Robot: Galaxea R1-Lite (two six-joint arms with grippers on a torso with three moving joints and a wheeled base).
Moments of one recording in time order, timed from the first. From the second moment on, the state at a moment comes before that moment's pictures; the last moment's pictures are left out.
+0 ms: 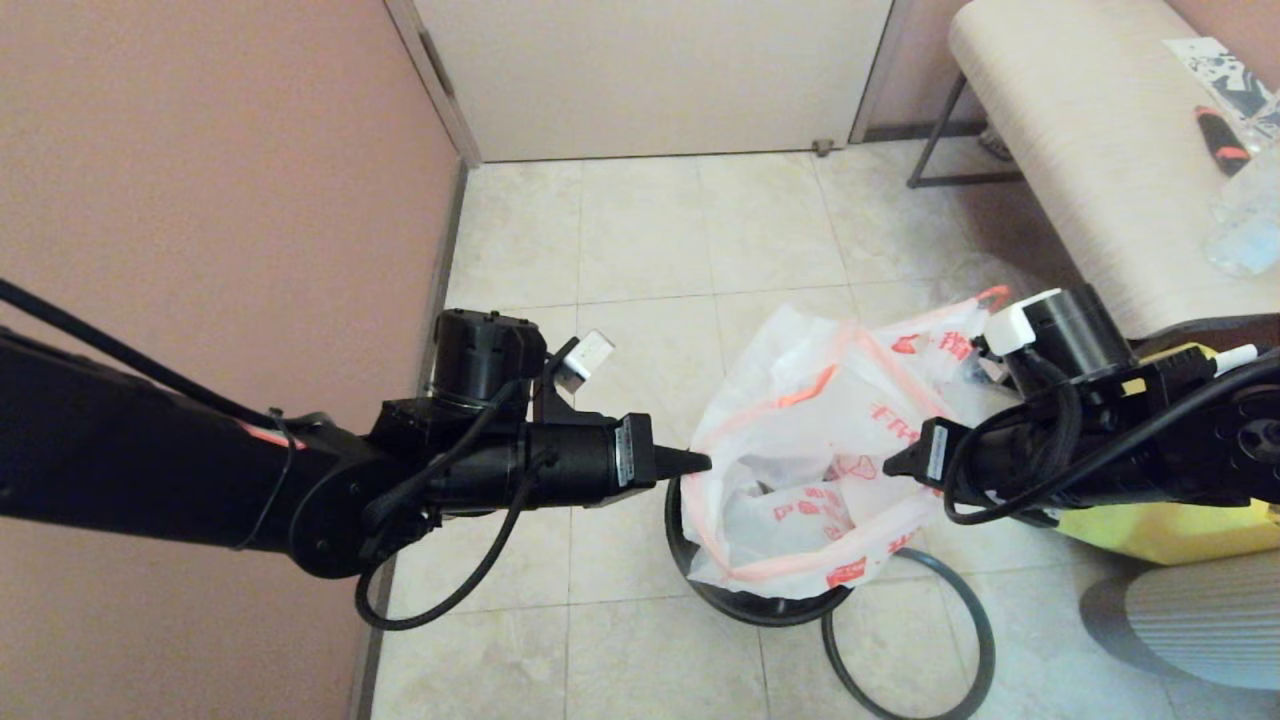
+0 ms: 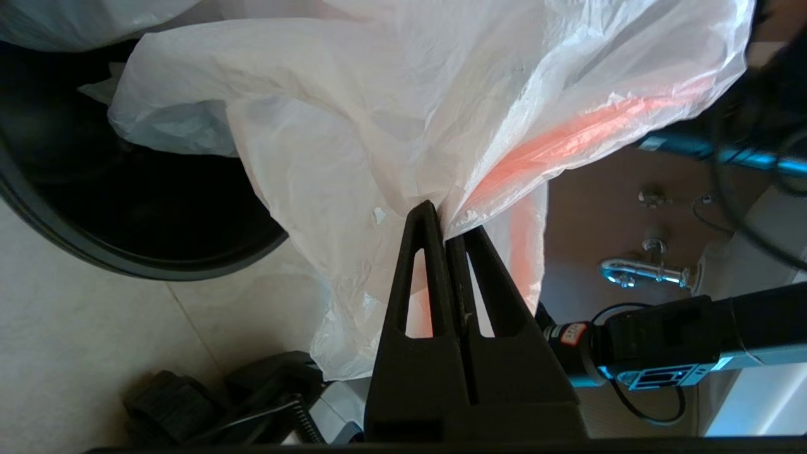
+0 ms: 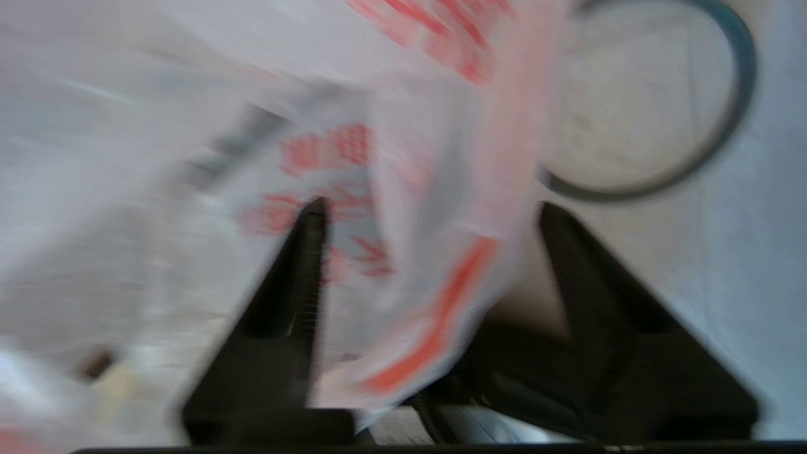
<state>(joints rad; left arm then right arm) -0.57 1.84 -0.97 -0.47 -0.56 -0.57 0.41 1.71 -1.12 0.20 -0.12 0.66</state>
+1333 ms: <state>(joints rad) -0.60 1.61 -0.88 -0.25 -0.37 -0.58 0.47 1.85 -1.20 0.22 -0.19 0.65</state>
